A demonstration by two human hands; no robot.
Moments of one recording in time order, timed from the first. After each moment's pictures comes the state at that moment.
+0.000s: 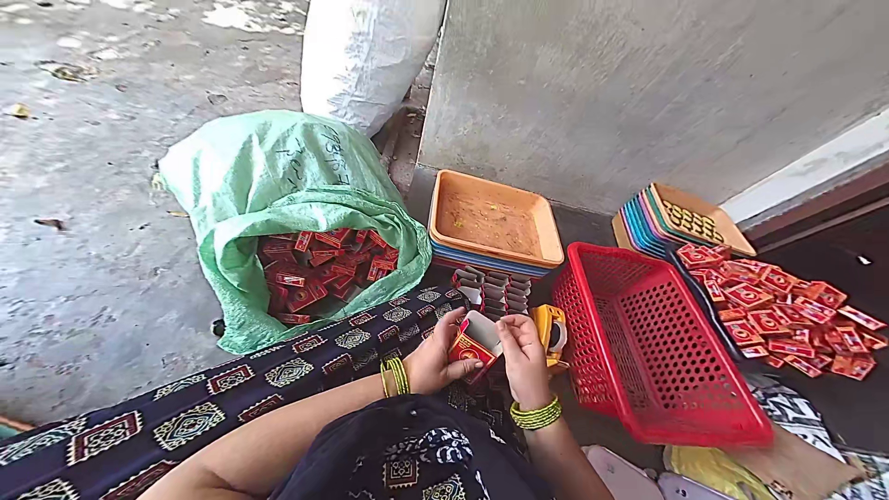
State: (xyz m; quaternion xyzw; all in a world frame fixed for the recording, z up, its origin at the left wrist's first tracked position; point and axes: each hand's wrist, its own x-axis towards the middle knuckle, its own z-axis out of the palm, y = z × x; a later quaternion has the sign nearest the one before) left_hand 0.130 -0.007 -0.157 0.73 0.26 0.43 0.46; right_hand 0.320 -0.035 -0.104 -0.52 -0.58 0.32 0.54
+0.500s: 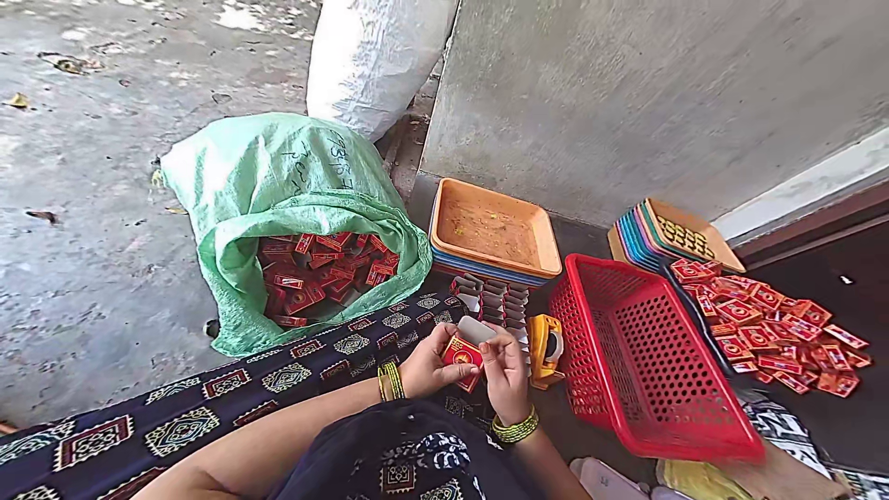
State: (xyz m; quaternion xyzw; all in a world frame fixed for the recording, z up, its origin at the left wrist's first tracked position) left_hand 0.127 -0.003 -0.163 0.66 0.22 0.50 0.52; right_hand 0.306 -0.037 -0.134 -0.41 -0.64 0.26 0.59
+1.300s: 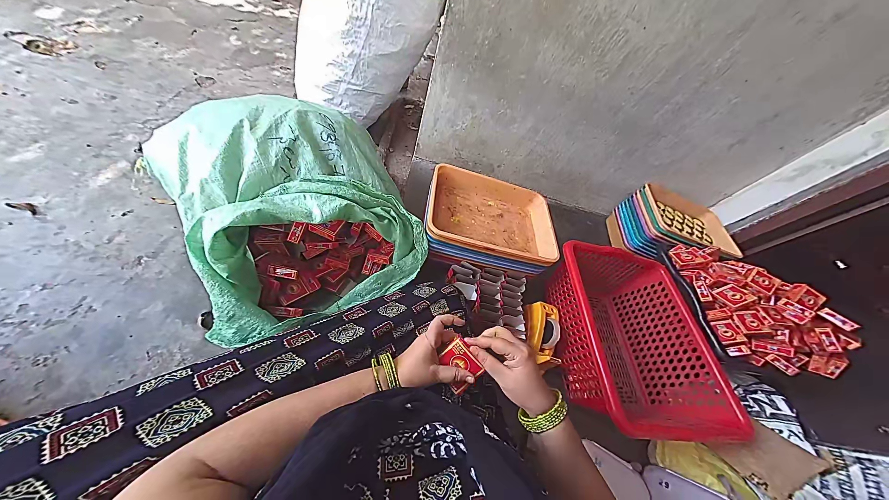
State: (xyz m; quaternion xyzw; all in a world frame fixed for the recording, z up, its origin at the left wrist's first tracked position) left_hand 0.128 -0.006 -0.171 0.65 0.18 0.44 0.60; right_hand 0.339 -0.040 -0.104 -0.41 -0.76 0.30 0.40
